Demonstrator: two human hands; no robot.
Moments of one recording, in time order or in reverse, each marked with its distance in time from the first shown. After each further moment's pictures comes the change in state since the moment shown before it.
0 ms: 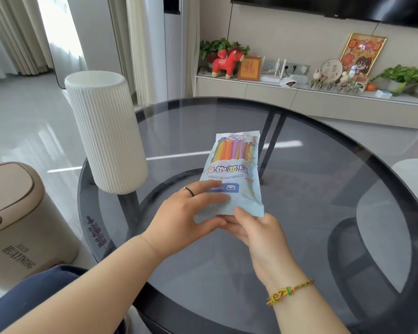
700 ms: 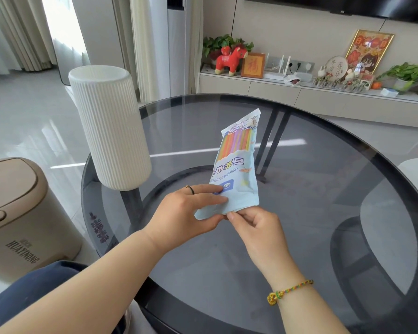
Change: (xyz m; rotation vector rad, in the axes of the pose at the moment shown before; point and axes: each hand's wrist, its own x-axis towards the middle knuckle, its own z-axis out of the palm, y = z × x) left_hand -0.003 -0.002 0.001 -0.086 0.028 -0.078; right_hand 0.011 0.015 -0.006 -0.371 0.021 -0.190
